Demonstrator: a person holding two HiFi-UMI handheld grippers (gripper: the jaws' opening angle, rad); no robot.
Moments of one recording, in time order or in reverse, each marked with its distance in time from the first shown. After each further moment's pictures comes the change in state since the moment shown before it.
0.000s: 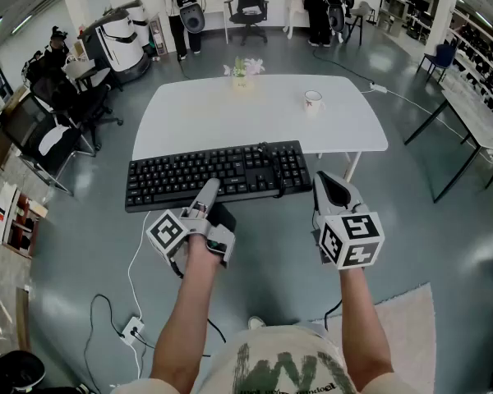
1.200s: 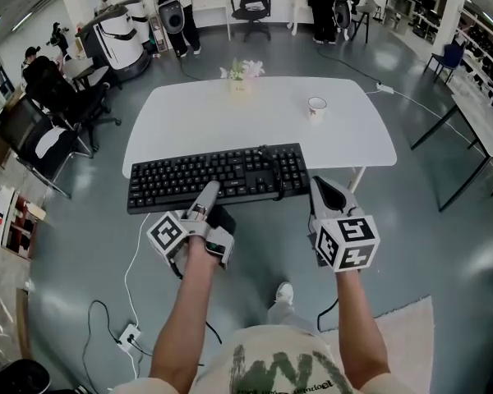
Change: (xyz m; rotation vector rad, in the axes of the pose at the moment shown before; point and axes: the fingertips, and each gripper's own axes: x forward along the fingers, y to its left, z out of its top) left arm 0.070 0.046 0.014 -0.026 -0.009 0.025; right arm 0.077 -0.040 -0.031 0.041 0.036 0.041
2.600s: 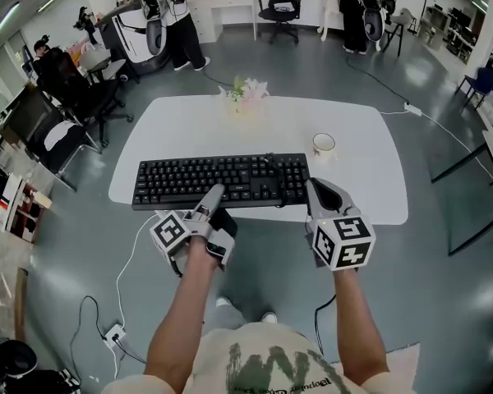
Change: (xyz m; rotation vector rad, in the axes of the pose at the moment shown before) left arm 0.169 0.046 0.008 0.028 -0.069 0.064; right arm 0.160 -0.122 0.012 0.003 0.036 0.160
